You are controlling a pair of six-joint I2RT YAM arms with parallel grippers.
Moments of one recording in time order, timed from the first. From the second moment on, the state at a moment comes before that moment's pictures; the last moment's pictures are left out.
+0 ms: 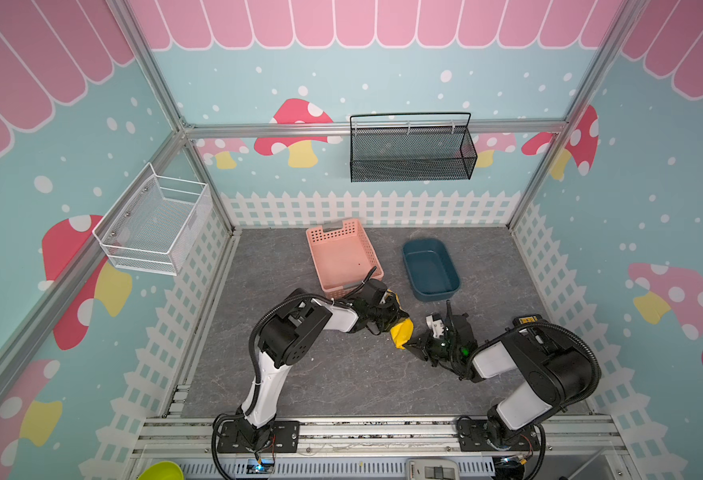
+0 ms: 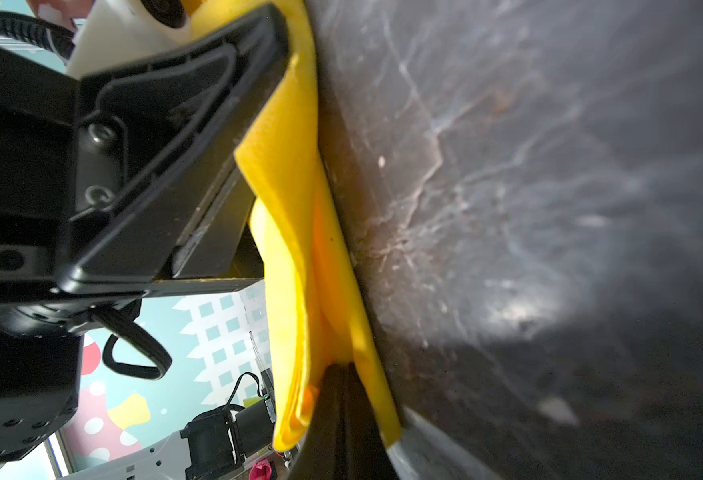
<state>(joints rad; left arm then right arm) -0.72 2.14 1.16 0.30 0.47 -1.42 0.41 1.62 0.25 0.72 -0.62 1.17</state>
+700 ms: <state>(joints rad) -0.72 2.16 1.27 0.15 0.42 -1.42 0.41 1.63 0.25 0.73 -0.62 1.17</state>
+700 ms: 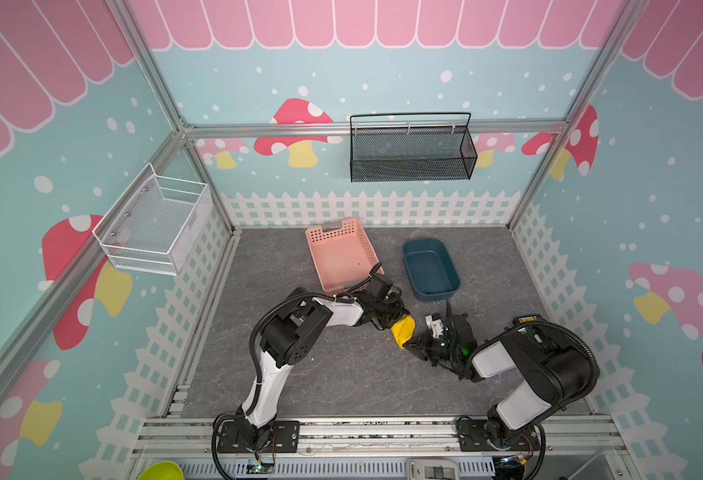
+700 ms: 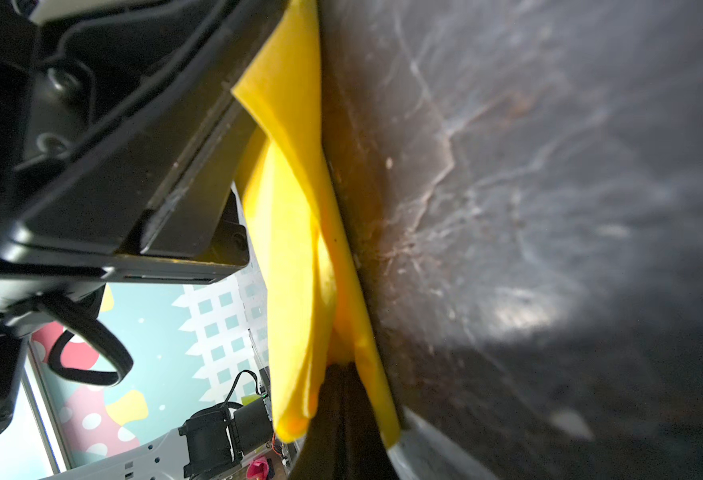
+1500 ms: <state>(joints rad) -0.73 2.20 1.31 0.16 0.44 -1.30 0.41 1.47 0.27 0.51 -0.59 1.13</state>
